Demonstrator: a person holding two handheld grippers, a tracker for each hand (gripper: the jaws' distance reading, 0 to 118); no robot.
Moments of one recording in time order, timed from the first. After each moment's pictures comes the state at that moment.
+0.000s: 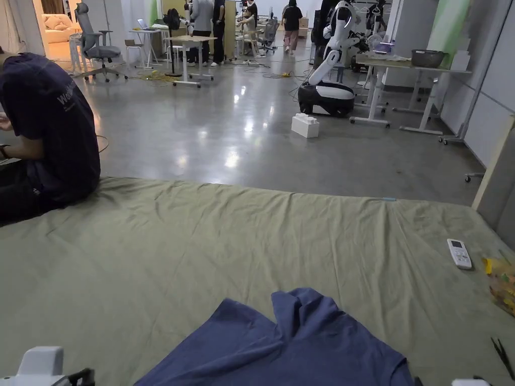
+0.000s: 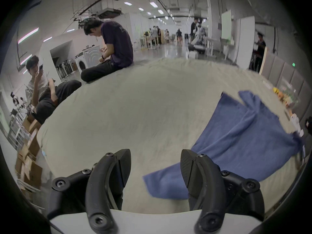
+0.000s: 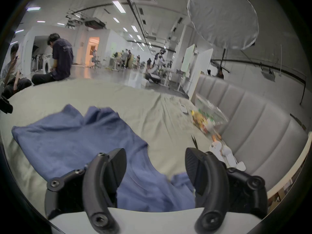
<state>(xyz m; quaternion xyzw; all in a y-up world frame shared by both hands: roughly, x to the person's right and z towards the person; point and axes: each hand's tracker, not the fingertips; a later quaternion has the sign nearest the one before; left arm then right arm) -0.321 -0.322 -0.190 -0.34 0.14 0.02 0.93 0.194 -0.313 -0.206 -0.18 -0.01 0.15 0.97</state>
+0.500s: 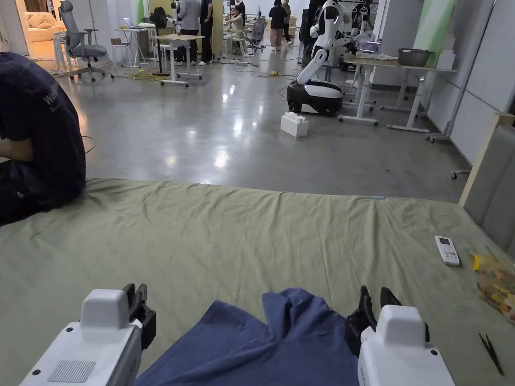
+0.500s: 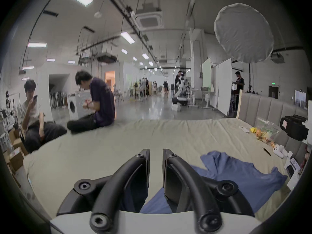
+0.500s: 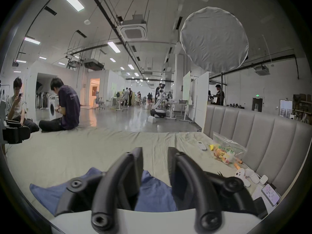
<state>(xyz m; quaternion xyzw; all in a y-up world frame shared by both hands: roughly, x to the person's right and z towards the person) -0.221 -0.251 -0.216 -0.09 0.08 -0.02 0.99 0.108 -0.254 -0.230 -0.02 -0.01 0.06 1.00</state>
